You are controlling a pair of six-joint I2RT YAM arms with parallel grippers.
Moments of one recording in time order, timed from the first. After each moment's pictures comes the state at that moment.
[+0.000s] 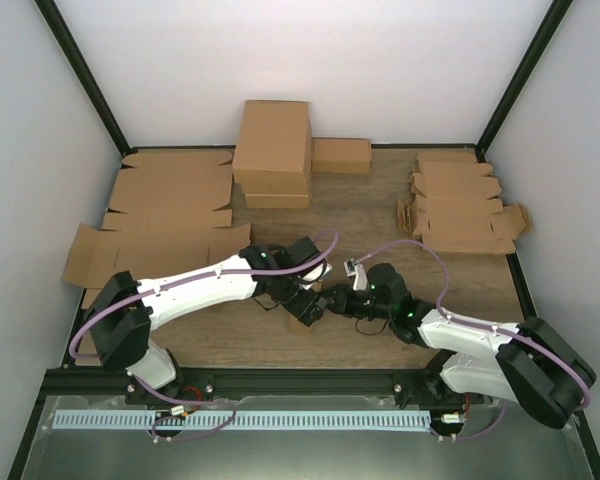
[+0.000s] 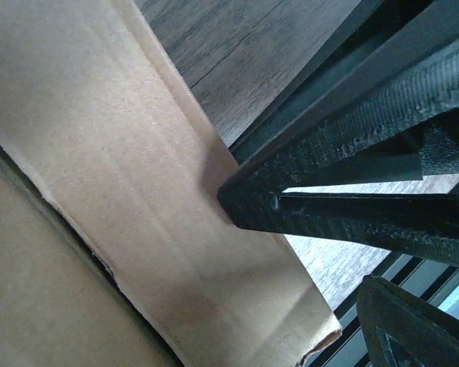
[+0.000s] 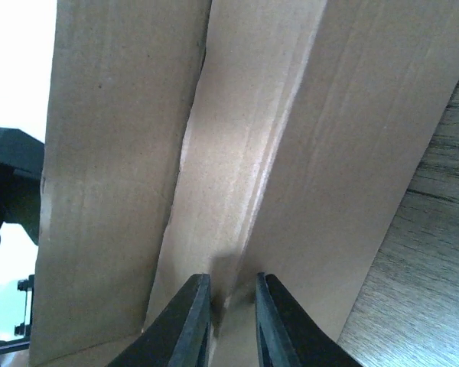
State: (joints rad) left arm -1.01 1.58 1.18 -0.82 0.13 -0.29; right arm 0.74 1.13 0.28 0.37 -0.43 1.00
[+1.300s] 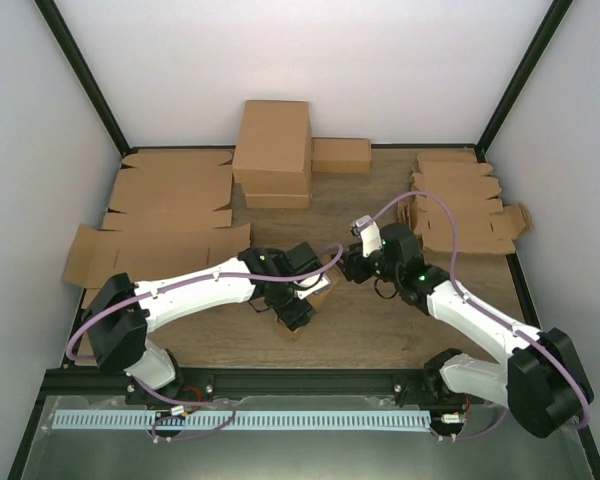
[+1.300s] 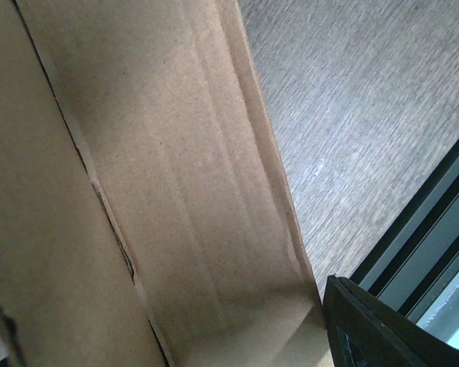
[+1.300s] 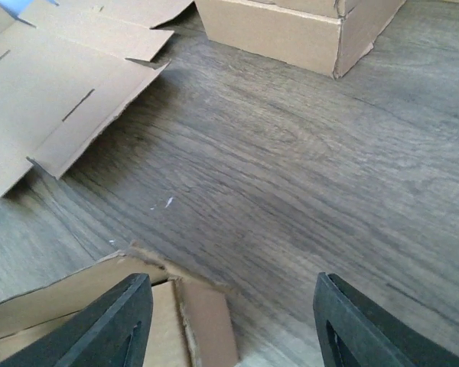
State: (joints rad) left arm -1.04 1.57 1.17 -0.90 0.10 -0.11; right arm 0.53 1.10 0.59 -0.05 -0.24 0.14
